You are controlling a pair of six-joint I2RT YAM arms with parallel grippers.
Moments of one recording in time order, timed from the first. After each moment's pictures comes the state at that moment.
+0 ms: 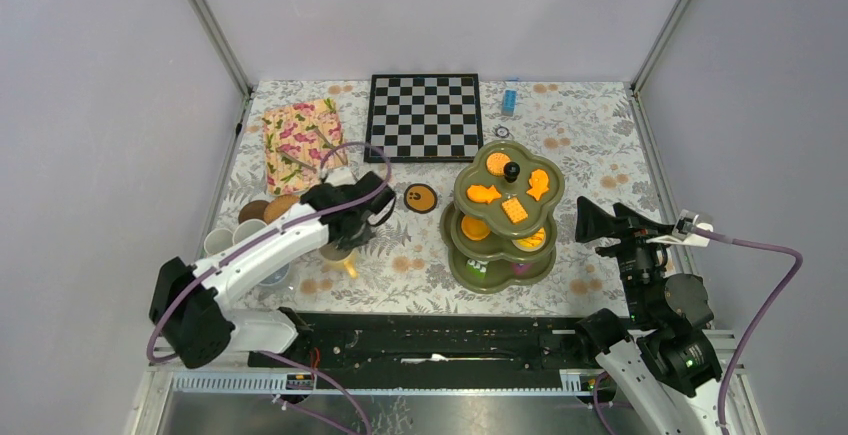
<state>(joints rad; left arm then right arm) -0.72 1.24 0.97 -1.08 -0.46 -1.12 0.46 0.08 0.62 -0.39 0.38 0.46</state>
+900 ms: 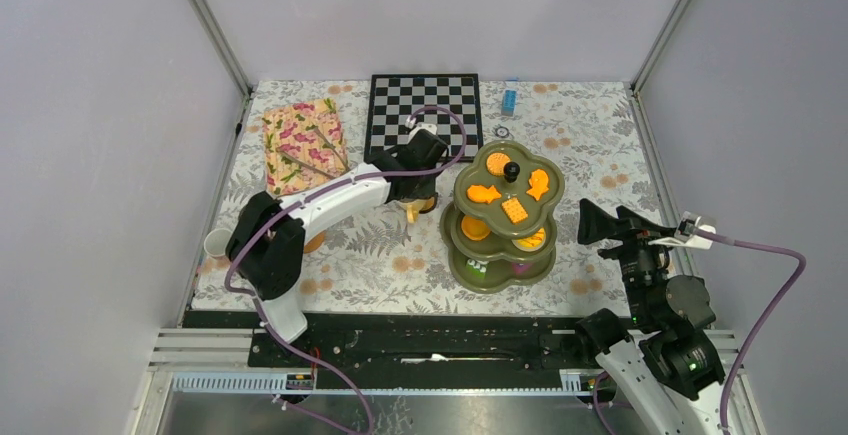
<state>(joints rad) -0.75 1.74 1.33 -0.53 -0.27 -0.56 0.46 0.08 0.63 -0.43 0.39 0.46</state>
